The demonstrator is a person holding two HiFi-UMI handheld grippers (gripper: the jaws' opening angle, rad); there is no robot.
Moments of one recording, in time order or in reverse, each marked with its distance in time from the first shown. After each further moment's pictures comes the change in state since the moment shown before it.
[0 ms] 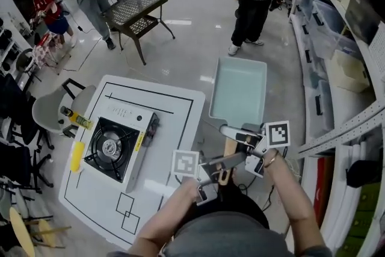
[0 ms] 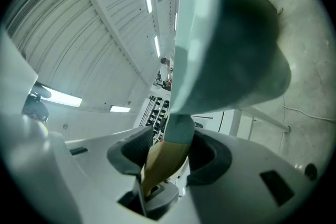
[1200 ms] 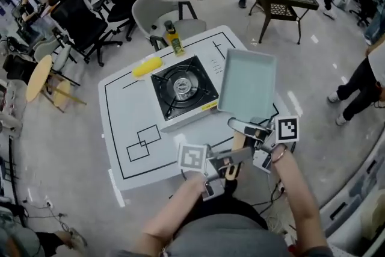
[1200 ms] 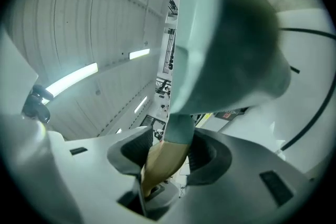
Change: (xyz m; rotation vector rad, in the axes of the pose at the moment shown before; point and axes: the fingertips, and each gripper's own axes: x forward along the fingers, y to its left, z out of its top) left arm -0.141 -0.023 0.060 0.162 -0.845 0.184; right arm 0.169 0.044 -0.101 0.052 0.801 0.342
